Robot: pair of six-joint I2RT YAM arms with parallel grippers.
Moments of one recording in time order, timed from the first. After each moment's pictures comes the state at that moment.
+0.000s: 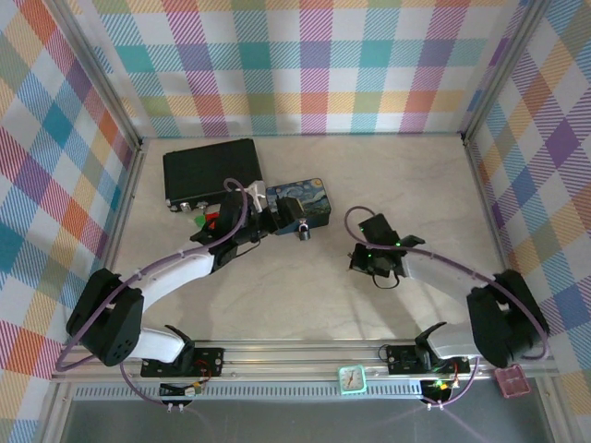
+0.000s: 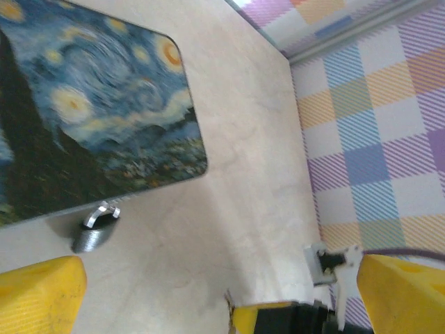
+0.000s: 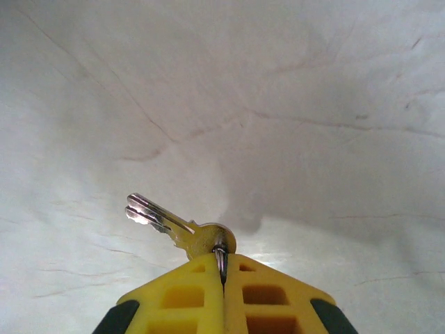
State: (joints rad) left arm -0.60 1.38 0.78 0.18 0.22 -0.95; right arm 0.52 1.30 0.68 -0.45 -0.08 0.77
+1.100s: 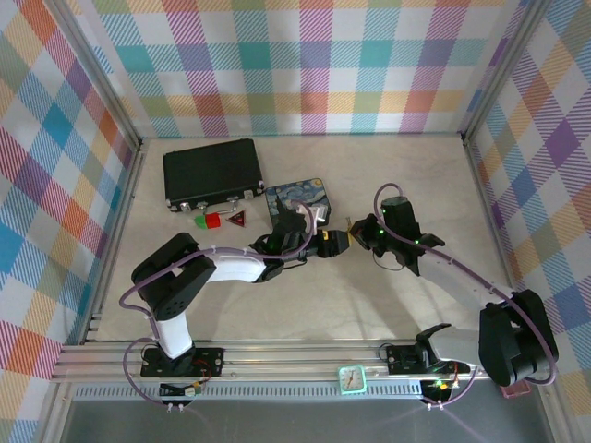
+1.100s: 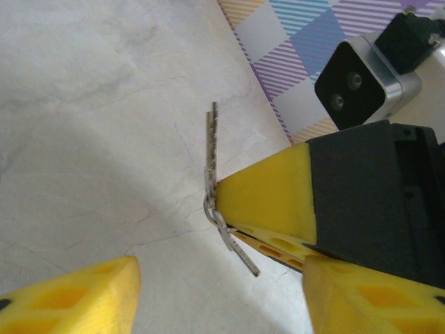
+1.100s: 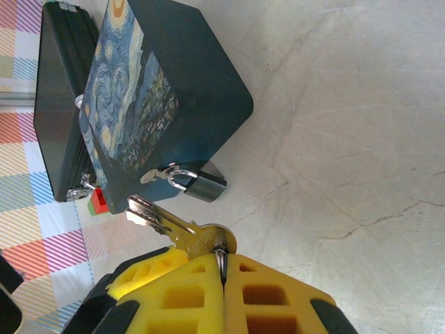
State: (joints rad) left arm -0.86 1.79 0.87 0.61 0.26 -0.78; right arm 0.40 1.23 0.68 -0.17 -0.28 1.06
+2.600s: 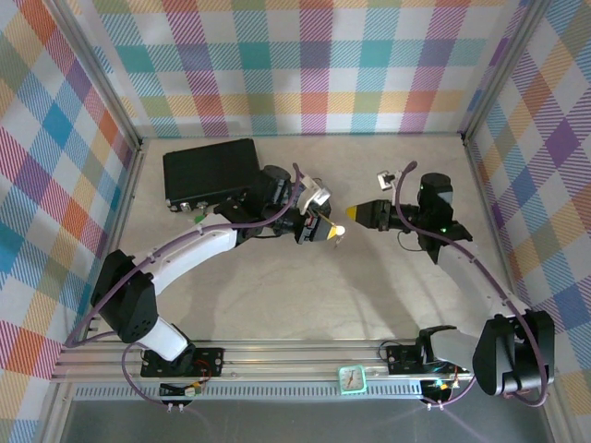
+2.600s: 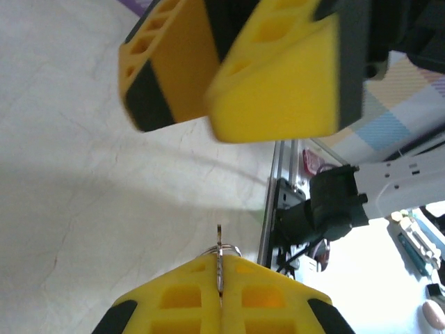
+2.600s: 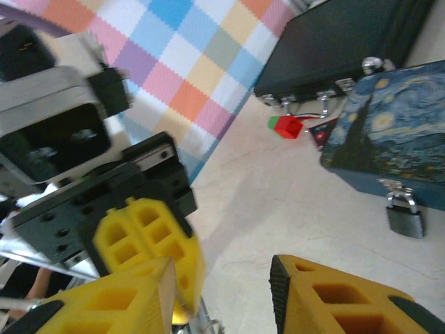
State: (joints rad) left arm -0.71 1.55 1.23 -0.27 0.77 -0.19; right arm 0.16 1.16 0.78 -0.02 -1.11 0.49
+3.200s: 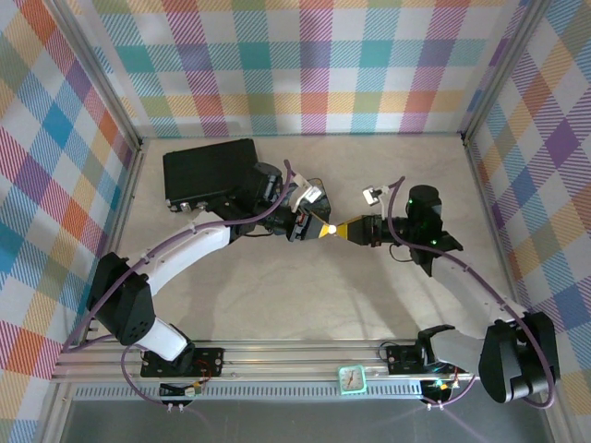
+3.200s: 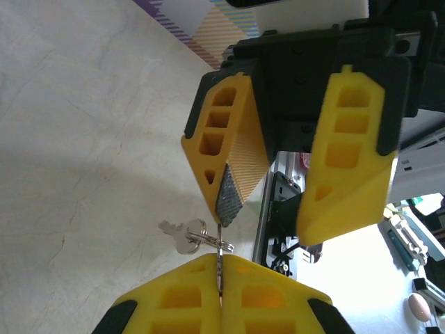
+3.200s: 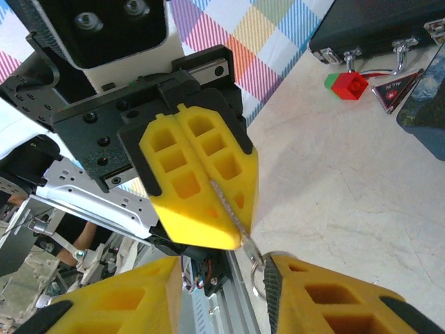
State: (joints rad) left arm -0.66 1.52 1.22 -0.31 0.82 -0.18; right arm 0.26 1.15 0.69 0.09 -1.17 0.55
